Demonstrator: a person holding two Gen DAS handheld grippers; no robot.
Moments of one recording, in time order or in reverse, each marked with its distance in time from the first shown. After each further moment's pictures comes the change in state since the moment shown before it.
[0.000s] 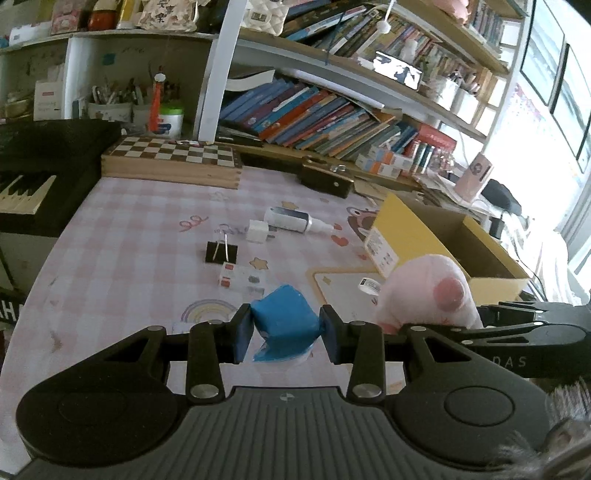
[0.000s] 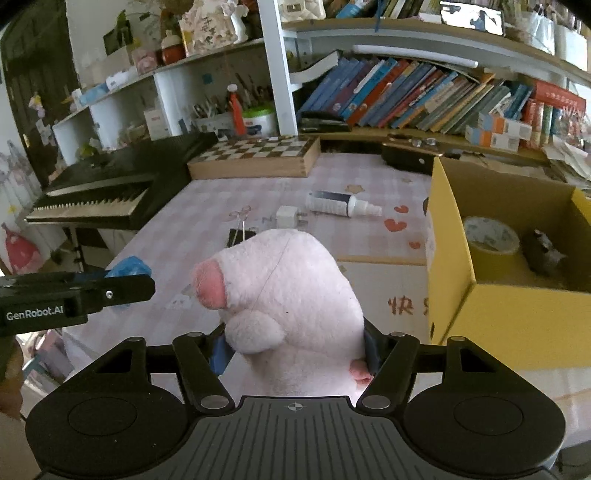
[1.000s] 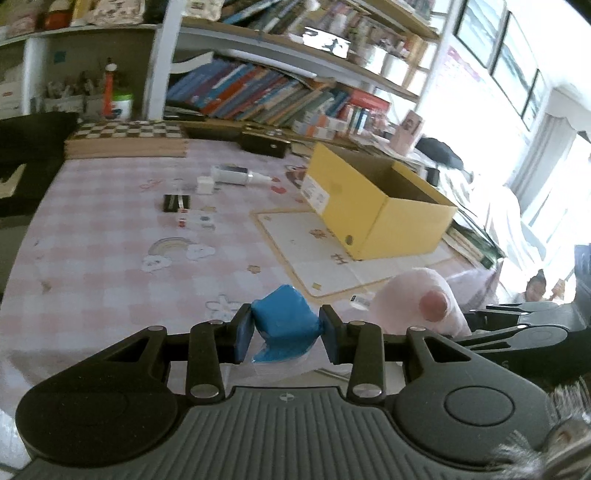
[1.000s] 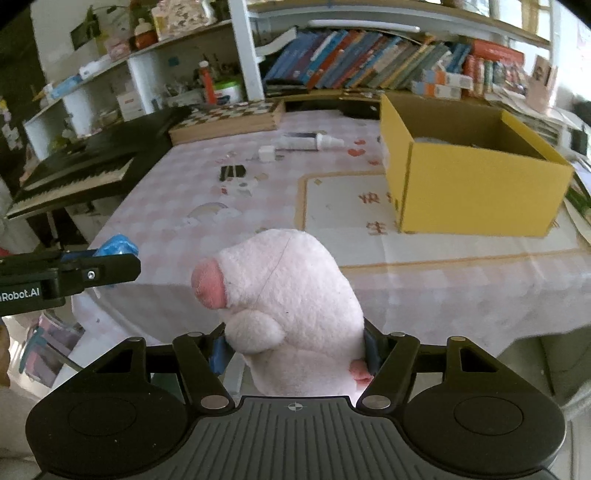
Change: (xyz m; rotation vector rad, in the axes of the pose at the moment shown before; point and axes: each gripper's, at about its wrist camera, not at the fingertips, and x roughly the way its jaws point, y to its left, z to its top) left arm -0.063 -0.011 -0.057 0.120 0.074 -0.172; right arm -0.071 0.035 -0.091 0.126 0.069 -0.125
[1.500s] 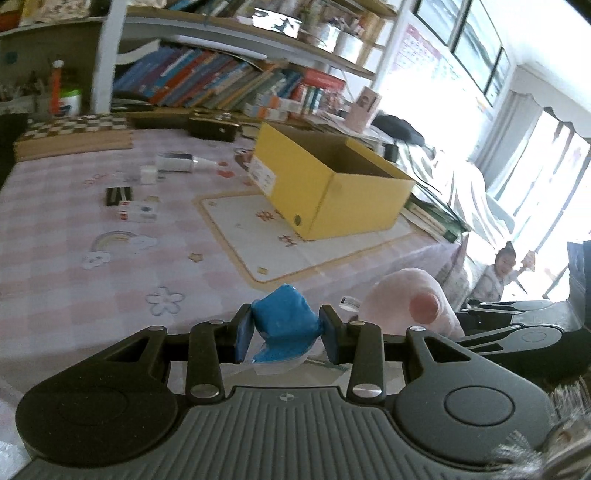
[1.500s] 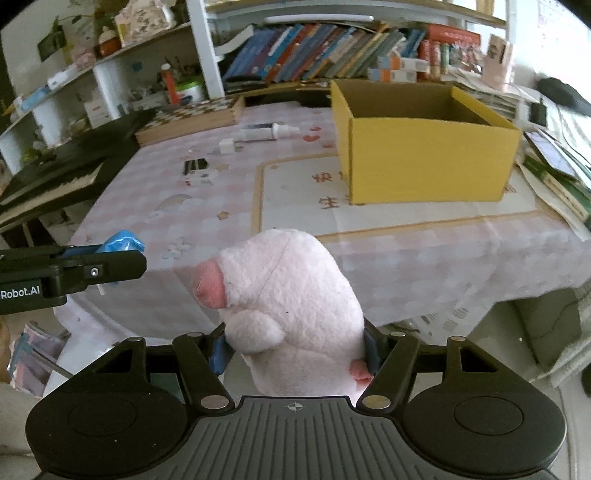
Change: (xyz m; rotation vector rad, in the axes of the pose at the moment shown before) left arm 0.019 -0.031 -0.004 0.066 0.058 -0.121; right arm -0.021 -0.020 -0.023 0.081 0.015 -0.085
